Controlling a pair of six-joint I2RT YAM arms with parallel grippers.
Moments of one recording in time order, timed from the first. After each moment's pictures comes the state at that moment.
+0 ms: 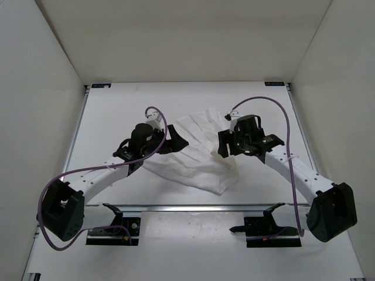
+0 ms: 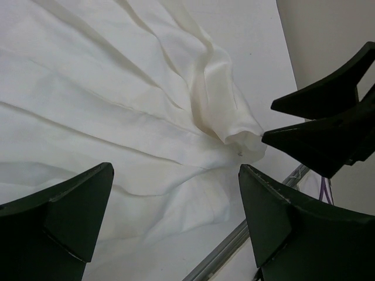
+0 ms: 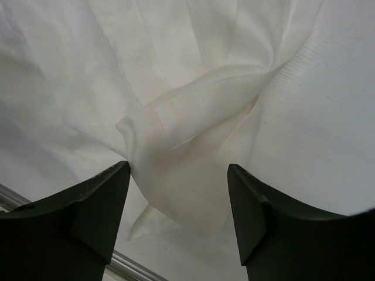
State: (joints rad) left arm -0.56 1.25 0.69 0.13 0.22 -0.68; right arm 0.46 1.23 0.92 -0.48 -0.14 0.12
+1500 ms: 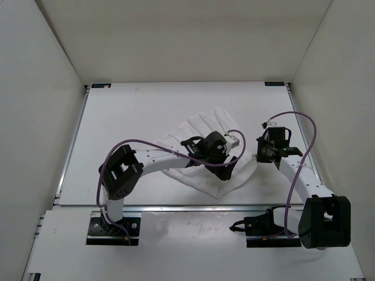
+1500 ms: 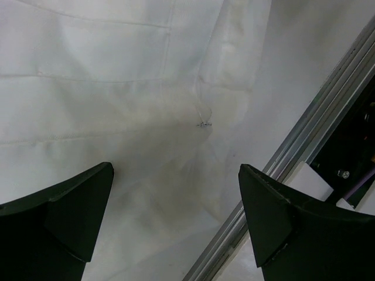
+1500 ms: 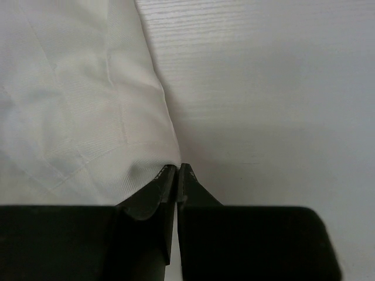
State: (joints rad) left arm -1.02 1.86 1.33 -0.29 0.17 -0.29; right arm 0.06 1.15 0.67 -0.43 -0.01 0.09
